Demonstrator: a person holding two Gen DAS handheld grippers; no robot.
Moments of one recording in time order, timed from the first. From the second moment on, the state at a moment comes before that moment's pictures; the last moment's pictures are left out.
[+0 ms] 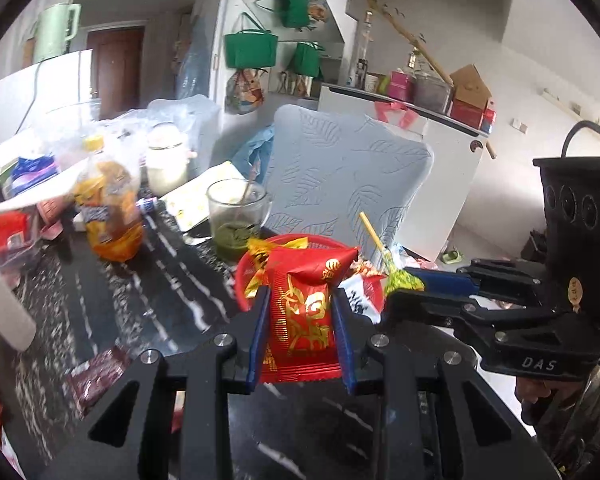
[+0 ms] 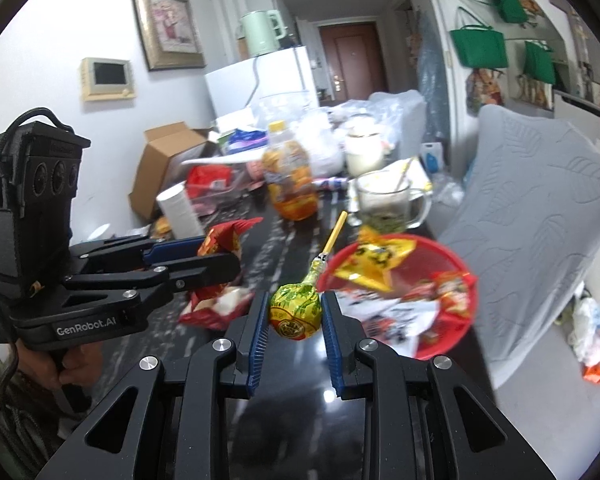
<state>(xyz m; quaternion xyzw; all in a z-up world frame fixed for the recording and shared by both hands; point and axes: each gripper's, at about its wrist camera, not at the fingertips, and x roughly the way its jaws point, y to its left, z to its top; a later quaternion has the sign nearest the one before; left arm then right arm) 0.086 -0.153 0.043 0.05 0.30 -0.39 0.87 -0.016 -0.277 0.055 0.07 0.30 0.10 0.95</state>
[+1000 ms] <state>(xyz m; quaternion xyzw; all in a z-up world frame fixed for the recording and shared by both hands) 0.168 -0.257 0.018 0.08 0.34 -0.39 0.85 0.063 -0.358 0.019 0.07 0.33 0.05 0.94</state>
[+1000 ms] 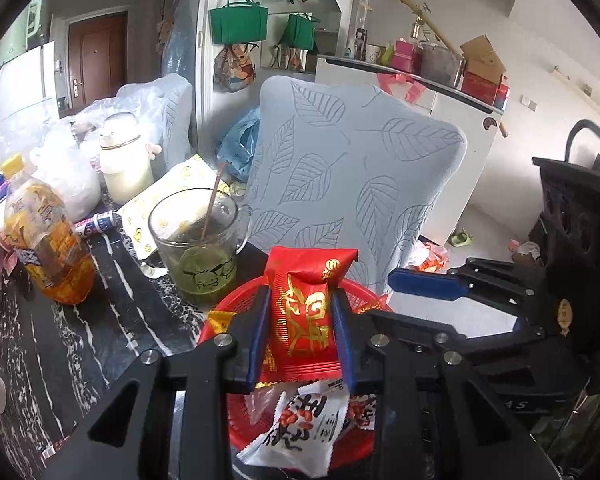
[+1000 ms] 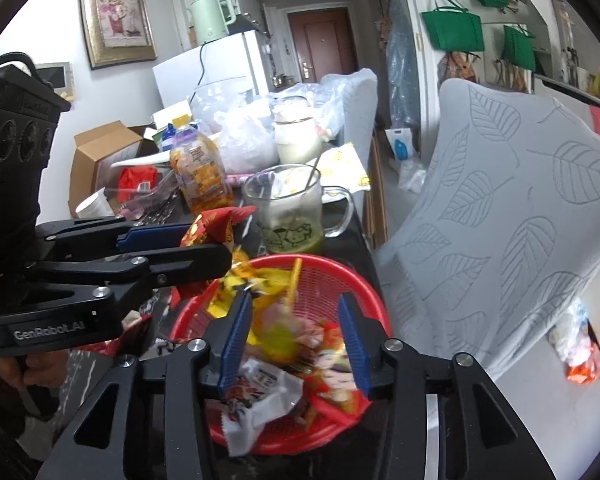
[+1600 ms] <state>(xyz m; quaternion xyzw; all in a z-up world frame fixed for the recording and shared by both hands) 0.178 -0.292 -0.004 0.13 0.38 -0.37 0.84 0.046 -0.387 0.020 0.10 0.34 0.02 0.94</state>
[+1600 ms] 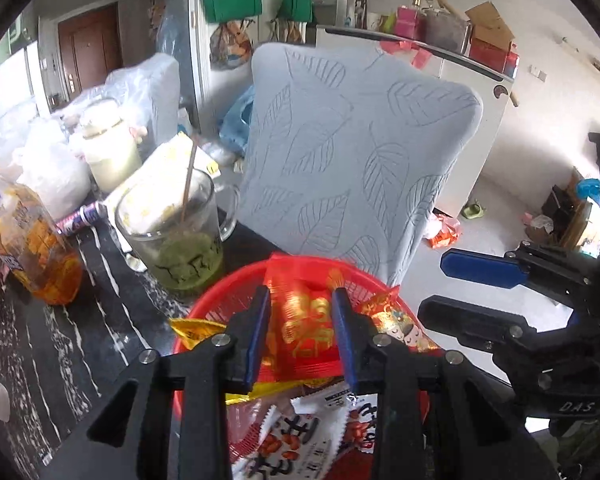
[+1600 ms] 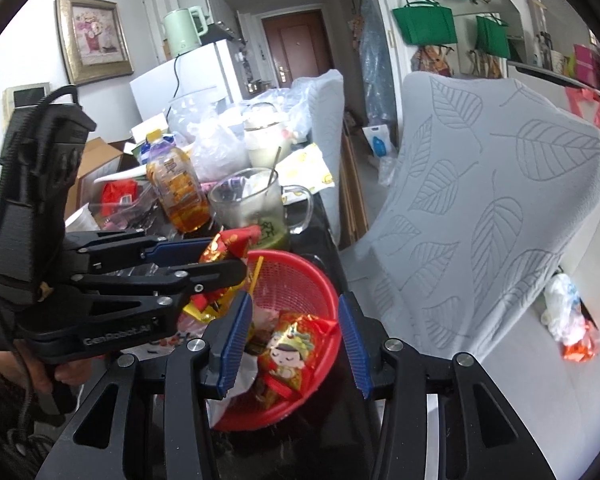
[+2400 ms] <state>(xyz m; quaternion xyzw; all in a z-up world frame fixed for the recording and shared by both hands) 0.147 -0.224 0.035 0.11 0.34 -0.33 0.88 0.028 -0.337 0.046 0.07 0.32 0.04 0.94</state>
